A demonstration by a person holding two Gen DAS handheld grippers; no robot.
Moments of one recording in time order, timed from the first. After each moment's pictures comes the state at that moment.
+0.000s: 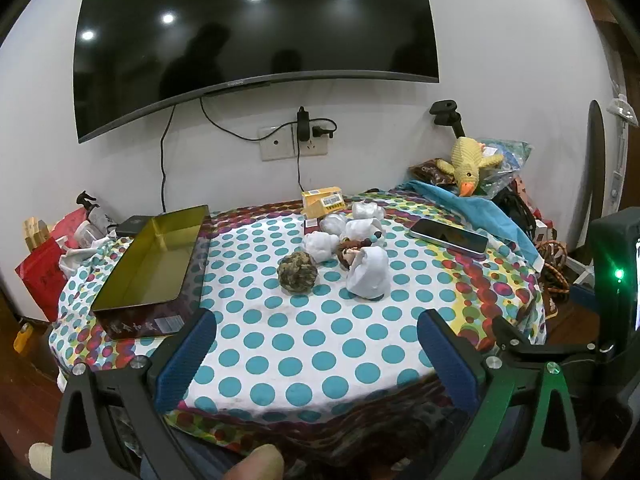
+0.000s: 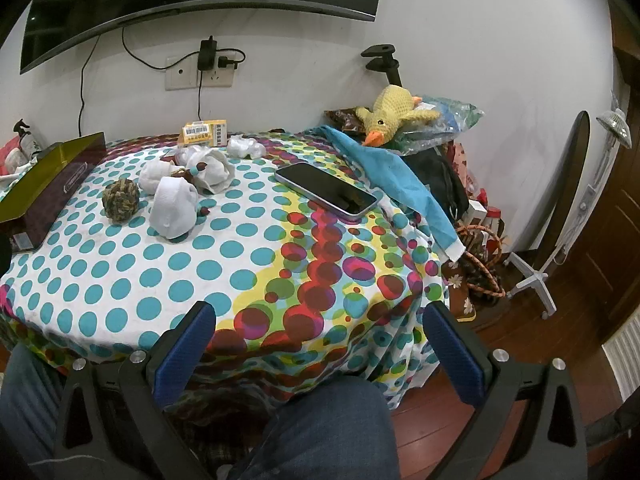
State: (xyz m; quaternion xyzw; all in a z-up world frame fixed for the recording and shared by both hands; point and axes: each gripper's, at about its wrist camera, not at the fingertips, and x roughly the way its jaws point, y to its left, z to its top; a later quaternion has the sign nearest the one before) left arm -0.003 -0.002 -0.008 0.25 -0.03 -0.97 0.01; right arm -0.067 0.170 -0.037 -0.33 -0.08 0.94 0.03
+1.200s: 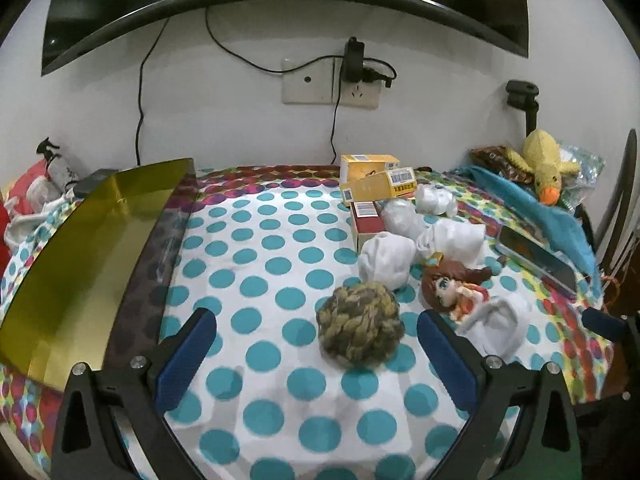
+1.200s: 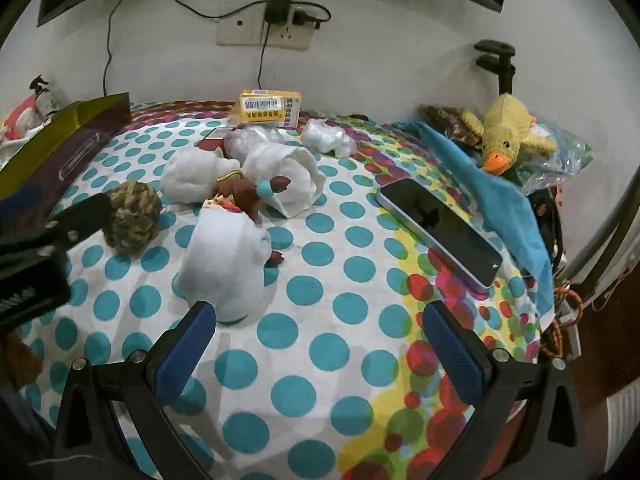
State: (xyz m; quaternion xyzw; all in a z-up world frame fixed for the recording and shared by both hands) left arm -0.184 -0.077 -0.072 0.32 0.03 -0.95 0.02; right arm -0.194 0.083 -0.071 -0.38 -0.12 0.92 -0.06
